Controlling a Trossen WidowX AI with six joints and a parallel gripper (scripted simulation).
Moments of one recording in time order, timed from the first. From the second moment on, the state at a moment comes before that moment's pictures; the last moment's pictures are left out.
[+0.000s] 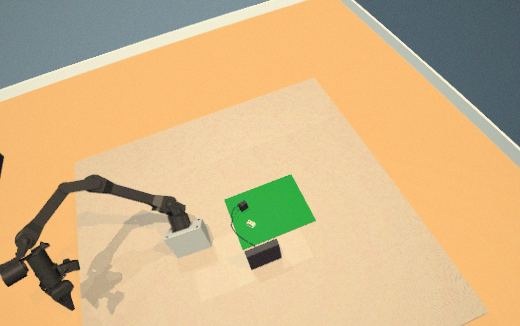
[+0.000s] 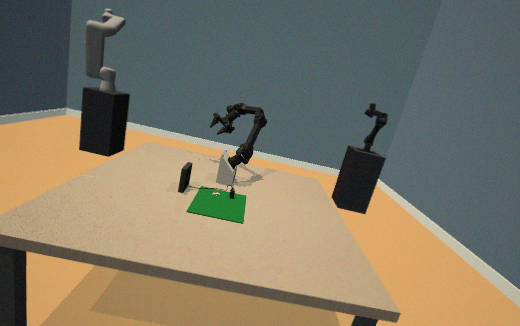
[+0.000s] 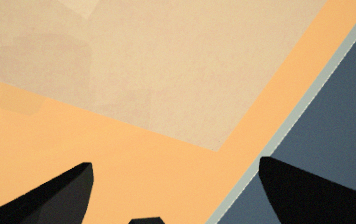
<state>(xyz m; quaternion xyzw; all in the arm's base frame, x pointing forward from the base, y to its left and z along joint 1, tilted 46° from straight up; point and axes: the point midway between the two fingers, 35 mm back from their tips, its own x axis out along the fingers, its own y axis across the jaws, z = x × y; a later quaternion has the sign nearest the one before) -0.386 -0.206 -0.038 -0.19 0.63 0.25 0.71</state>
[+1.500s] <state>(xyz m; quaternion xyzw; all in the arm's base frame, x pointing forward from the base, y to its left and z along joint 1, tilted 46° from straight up) 0.054 -0.341 0.043 -0.80 -0.24 0.54 -0.13</state>
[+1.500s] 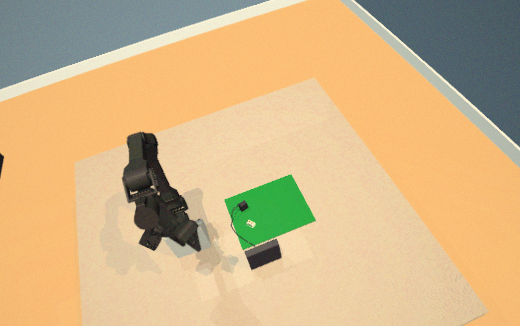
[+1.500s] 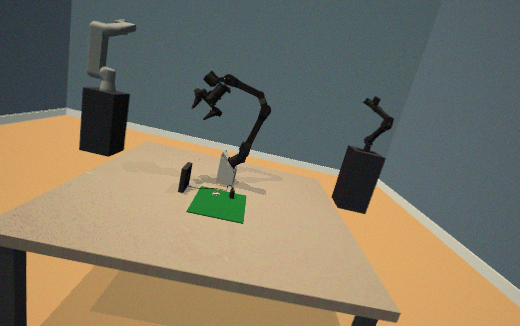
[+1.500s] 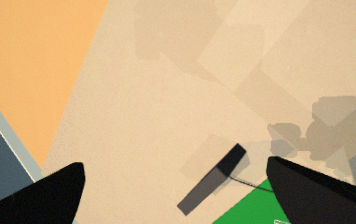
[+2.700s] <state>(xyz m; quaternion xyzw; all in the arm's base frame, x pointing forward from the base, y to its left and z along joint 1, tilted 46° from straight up) 0.256 -0.054 0.103 -0.24 -0.62 -0.28 -0.69</state>
